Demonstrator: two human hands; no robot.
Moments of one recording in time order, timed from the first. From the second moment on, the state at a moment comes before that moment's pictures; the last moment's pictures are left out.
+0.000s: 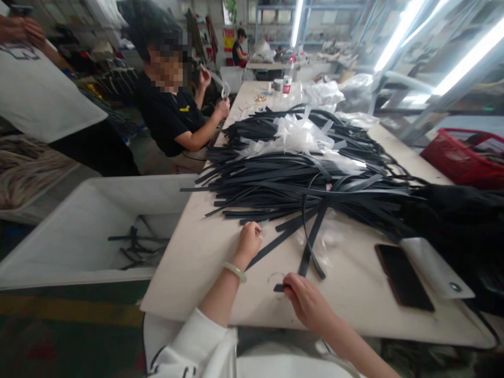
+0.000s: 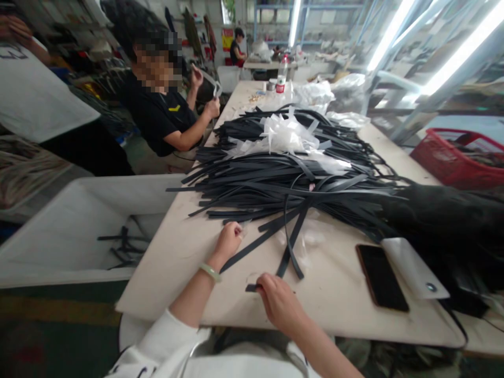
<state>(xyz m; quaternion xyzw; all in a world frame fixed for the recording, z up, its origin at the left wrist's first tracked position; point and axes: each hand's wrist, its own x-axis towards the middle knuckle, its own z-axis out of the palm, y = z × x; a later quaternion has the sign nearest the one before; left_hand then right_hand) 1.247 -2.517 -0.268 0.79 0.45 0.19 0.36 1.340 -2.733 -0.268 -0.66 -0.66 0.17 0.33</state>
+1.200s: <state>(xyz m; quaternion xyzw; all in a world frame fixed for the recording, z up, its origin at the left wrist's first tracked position) 1.031 -2.593 -0.218 0.69 0.49 -0.03 0.53 1.295 -2.671 -0.245 -0.55 -0.35 0.53 0.54</state>
